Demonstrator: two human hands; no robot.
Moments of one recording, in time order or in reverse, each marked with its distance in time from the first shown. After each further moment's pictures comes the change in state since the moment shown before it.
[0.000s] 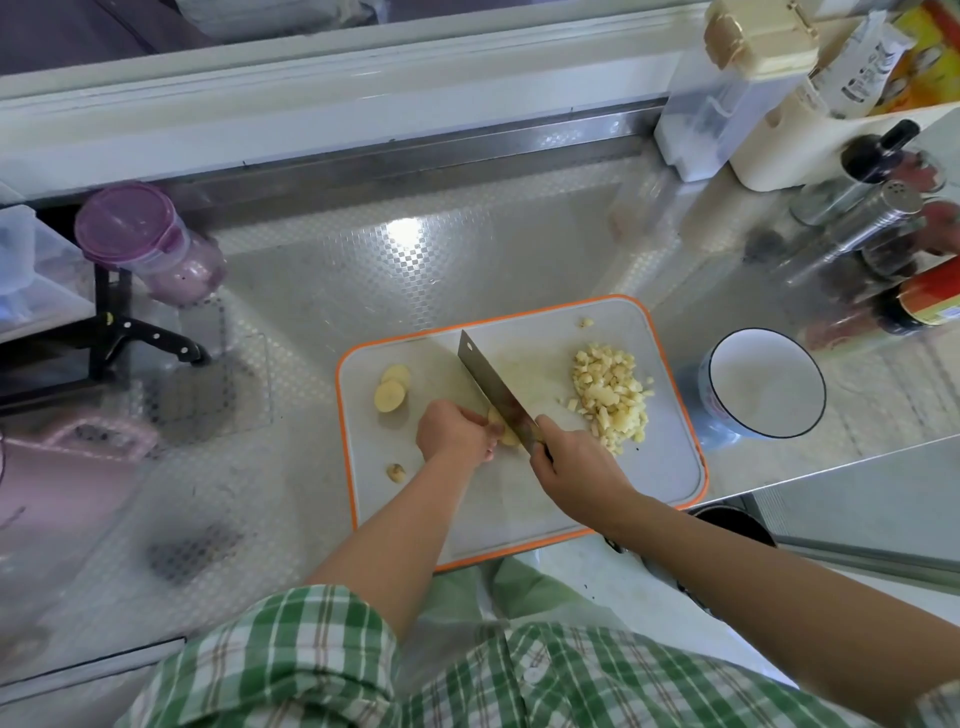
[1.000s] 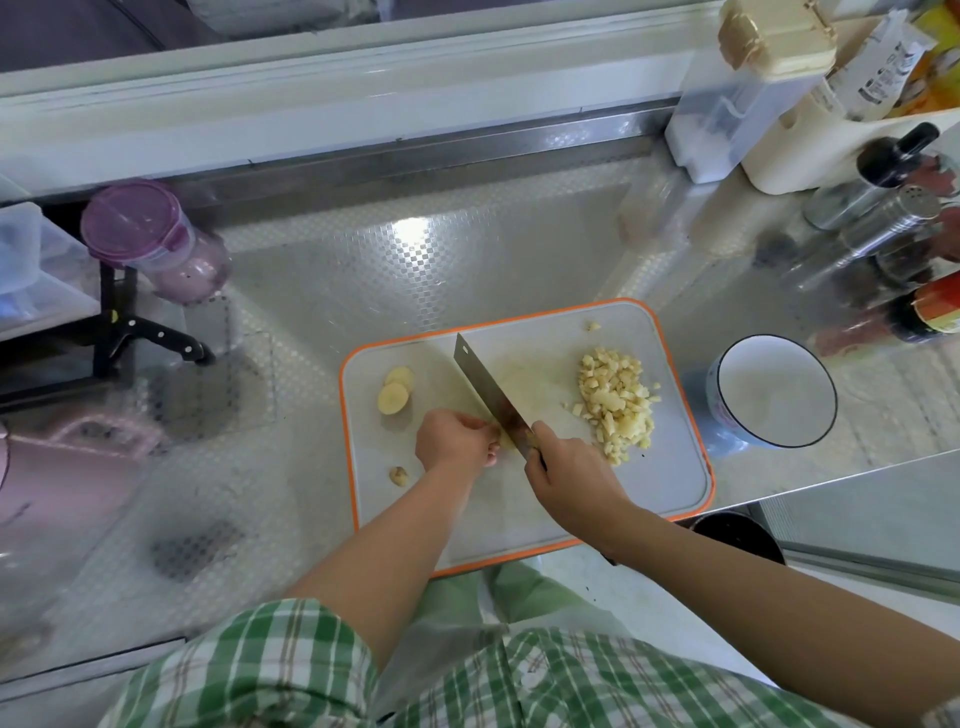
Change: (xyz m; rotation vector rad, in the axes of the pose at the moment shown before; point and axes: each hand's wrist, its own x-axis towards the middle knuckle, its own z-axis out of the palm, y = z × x) left_hand 0.003 -0.010 0.002 -0.110 0.045 -0.004; right_hand 0.000 -0.009 0.006 -0.021 -0.018 0.000
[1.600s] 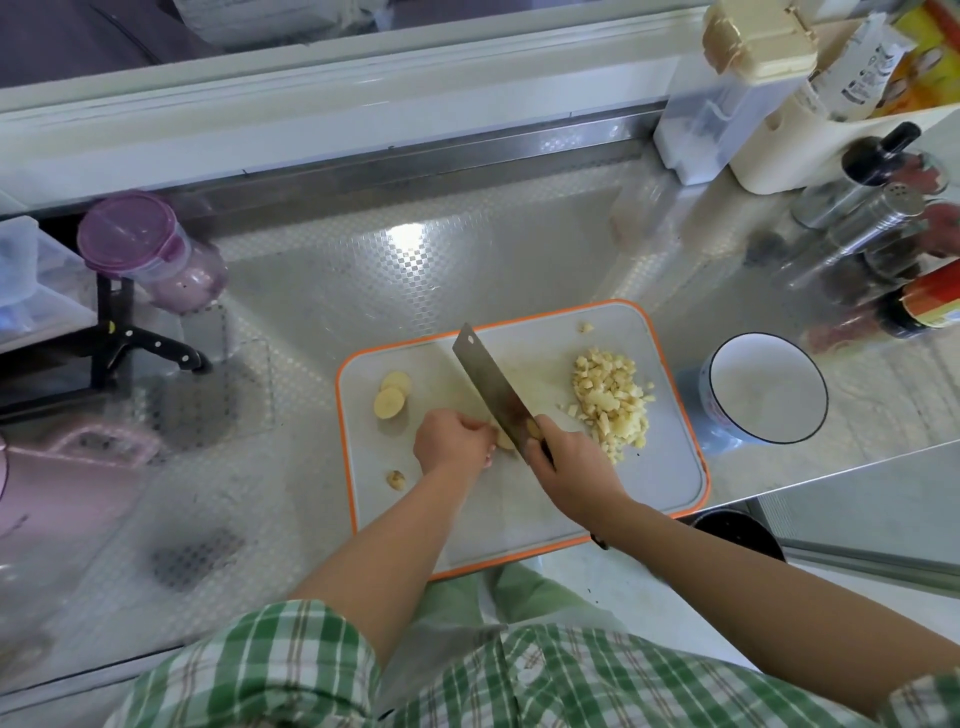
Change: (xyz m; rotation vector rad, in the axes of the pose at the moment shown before) left_hand 0.002 -0.001 0.001 0.108 0.011 0.079; right_hand 0.005 0.008 -0.002 0.162 0.095 0.001
